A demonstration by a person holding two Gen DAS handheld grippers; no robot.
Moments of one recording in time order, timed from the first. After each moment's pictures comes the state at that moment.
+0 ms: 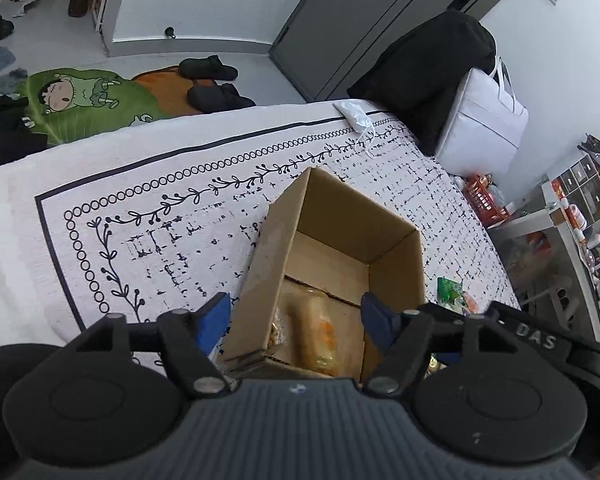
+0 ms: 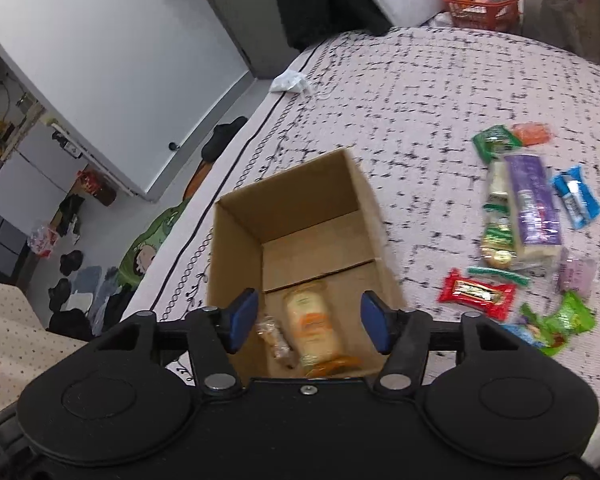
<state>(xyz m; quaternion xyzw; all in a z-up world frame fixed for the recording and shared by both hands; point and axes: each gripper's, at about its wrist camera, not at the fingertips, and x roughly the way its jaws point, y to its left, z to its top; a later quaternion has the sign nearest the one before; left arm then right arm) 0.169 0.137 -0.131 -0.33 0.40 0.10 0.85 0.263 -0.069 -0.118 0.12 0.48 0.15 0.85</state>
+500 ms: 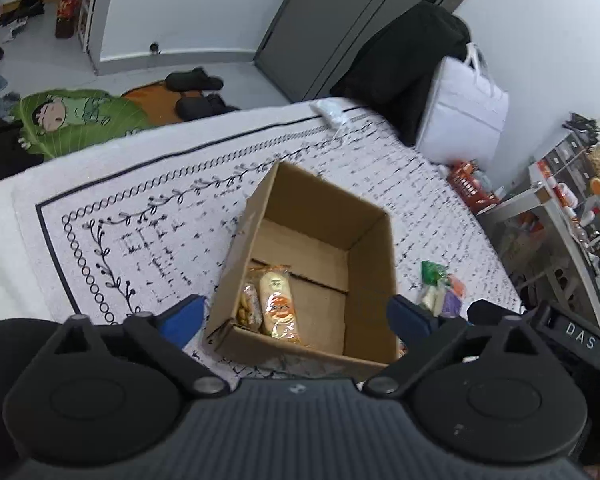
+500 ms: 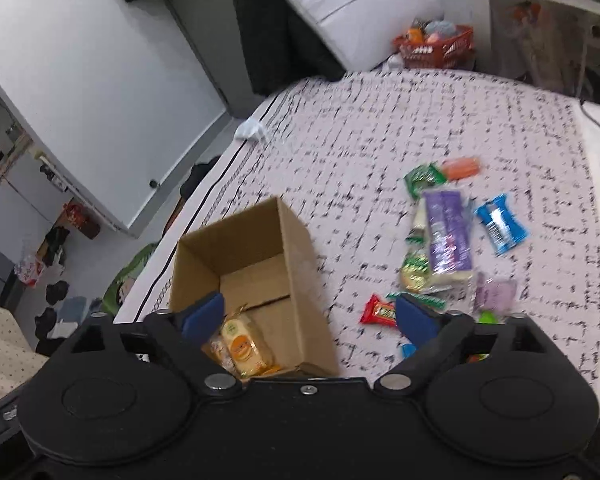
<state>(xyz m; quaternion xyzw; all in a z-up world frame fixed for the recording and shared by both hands) 0.152 0.103 -0.106 -0.30 0.39 0.09 0.87 0.243 -0.135 -0.093 0.13 0.43 0.12 0.89</state>
